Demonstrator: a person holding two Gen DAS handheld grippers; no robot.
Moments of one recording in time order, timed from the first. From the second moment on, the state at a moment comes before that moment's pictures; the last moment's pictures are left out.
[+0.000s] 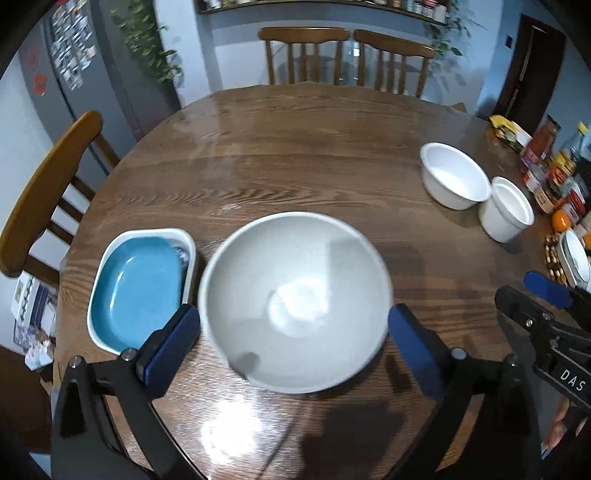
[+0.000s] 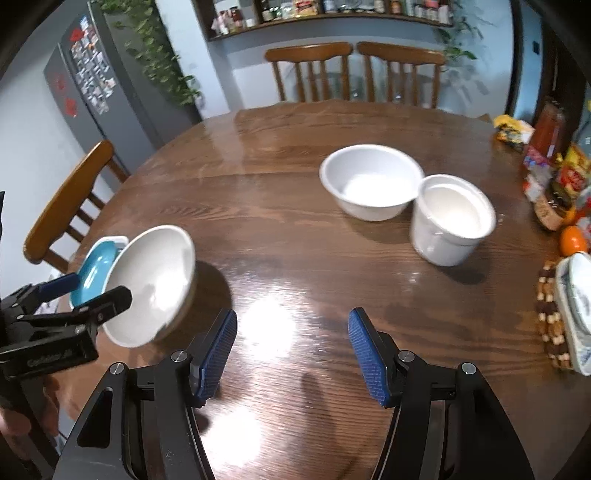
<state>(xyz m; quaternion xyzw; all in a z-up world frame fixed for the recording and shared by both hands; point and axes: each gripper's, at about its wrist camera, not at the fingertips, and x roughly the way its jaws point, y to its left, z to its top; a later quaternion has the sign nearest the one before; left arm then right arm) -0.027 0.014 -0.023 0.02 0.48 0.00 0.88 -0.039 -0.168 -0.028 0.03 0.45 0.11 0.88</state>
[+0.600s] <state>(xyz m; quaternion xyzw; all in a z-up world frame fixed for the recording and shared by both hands) -0.001 -0.086 -0.006 0.05 0.46 -0.07 0.89 -0.059 -0.244 -0.009 0.01 0.41 0.04 0.91</state>
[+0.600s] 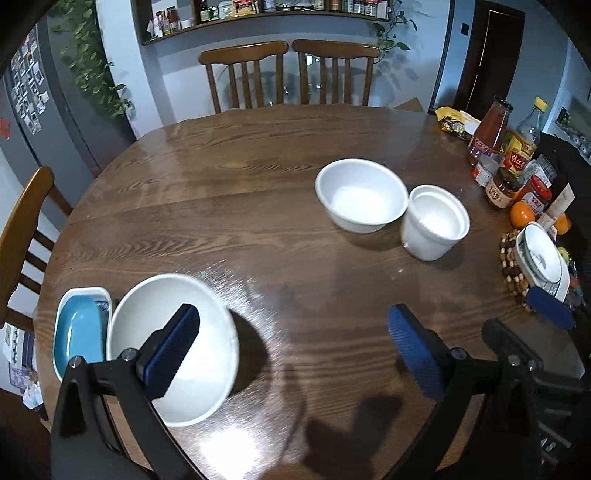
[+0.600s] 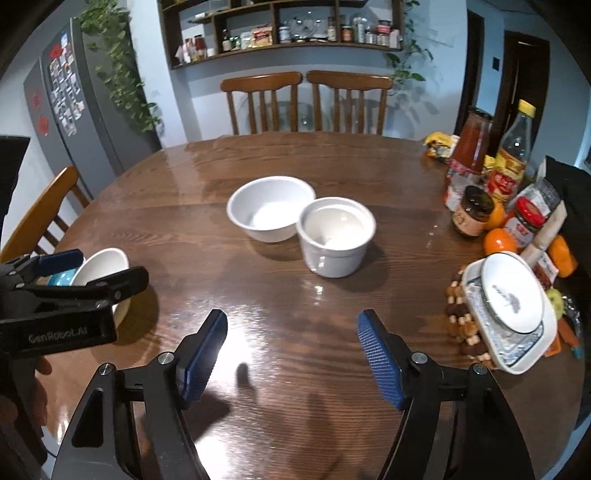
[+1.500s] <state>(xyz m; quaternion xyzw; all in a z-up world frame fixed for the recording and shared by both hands) 0.139 -0.131 -0.059 0.01 0.52 0.02 0.85 -0.023 -0.291 -0.034 0.03 0.43 0.03 0.90</state>
